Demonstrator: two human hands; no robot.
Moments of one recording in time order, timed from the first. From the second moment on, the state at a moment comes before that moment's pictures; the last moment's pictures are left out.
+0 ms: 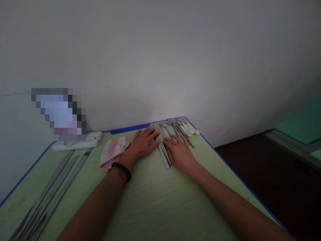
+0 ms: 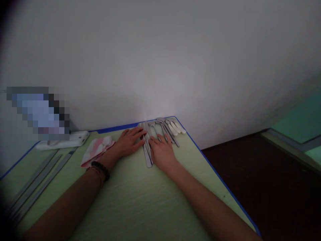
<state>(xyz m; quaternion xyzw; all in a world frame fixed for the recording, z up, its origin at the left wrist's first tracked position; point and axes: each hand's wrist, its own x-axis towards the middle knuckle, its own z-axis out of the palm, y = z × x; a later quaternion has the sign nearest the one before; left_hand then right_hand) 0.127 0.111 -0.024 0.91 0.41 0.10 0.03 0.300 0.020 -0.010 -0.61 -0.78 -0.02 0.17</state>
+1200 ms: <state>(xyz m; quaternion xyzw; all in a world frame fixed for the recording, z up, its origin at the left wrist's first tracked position) 0.129 0.109 -0.023 0.91 0.41 0.06 0.05 0.299 0.017 -0.002 -0.61 -0.77 -0.04 0.18</state>
